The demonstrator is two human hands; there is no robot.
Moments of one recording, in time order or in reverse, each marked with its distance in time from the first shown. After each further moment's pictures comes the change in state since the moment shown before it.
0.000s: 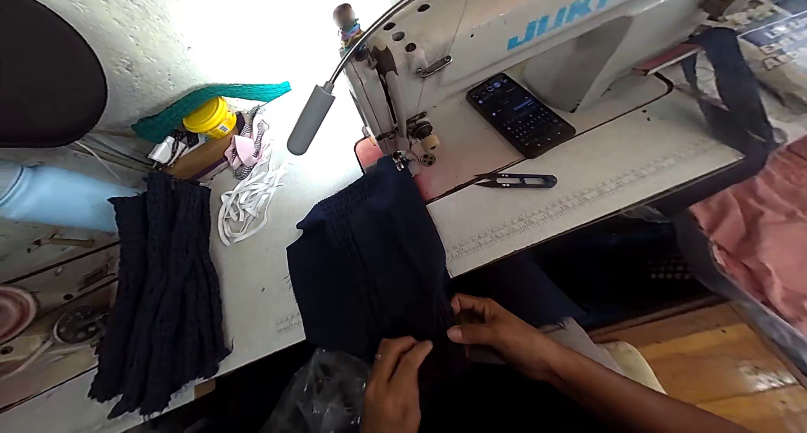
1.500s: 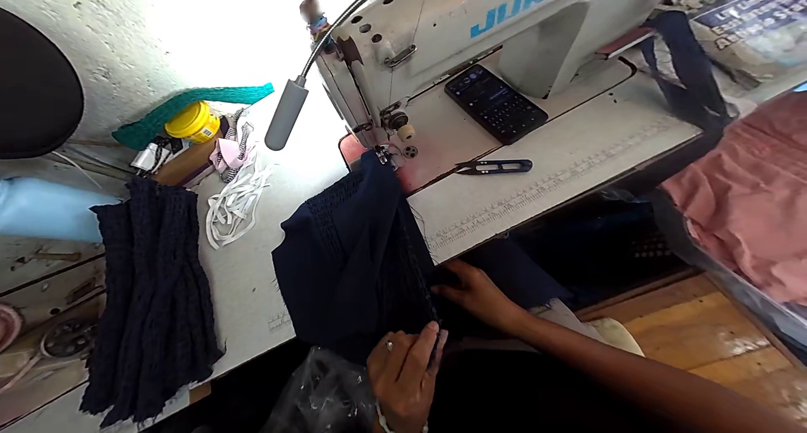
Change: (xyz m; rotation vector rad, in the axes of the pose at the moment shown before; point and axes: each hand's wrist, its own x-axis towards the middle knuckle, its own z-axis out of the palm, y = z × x) left_hand 0.020 0.004 0.034 0.076 0.369 0.332; right_hand 0.024 0.011 -0.017 -0.709 0.325 -0.202
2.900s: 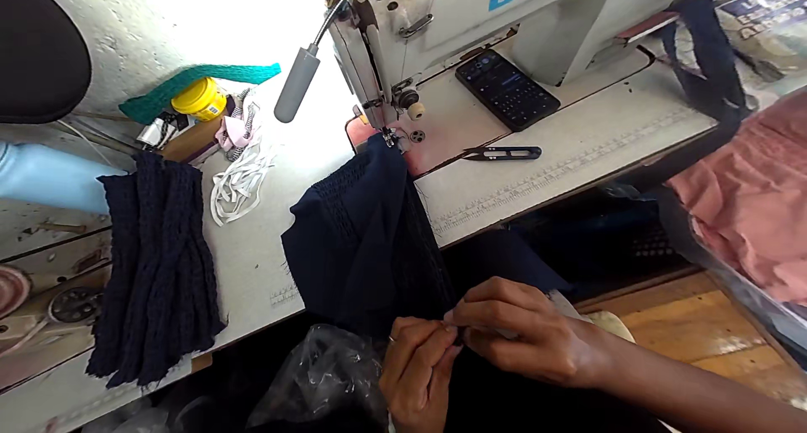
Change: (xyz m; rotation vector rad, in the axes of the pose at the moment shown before) left_hand -0.001 0.033 -0.009 -0.371 0.008 -0.204; right_hand -0.050 -0.060 -0.028 -0.380 0.092 -1.205
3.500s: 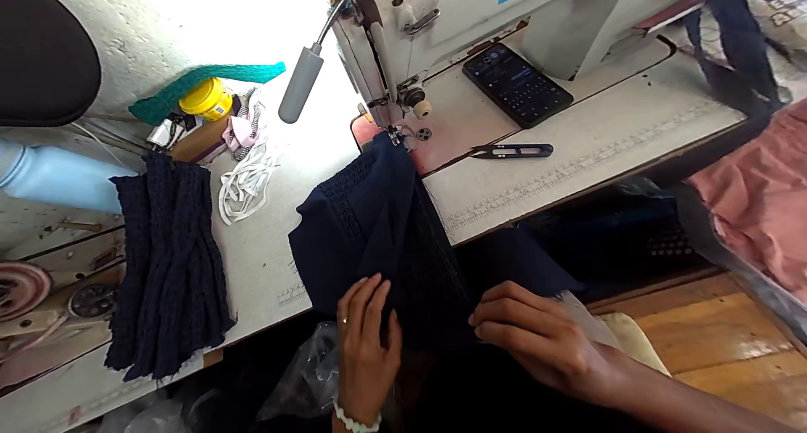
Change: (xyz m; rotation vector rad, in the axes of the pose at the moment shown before) left_hand 0.005 -0.050 -0.058 0.570 -0.259 -0.024; right_hand -0.027 -0.005 0.010 -0.022 0.036 0.187
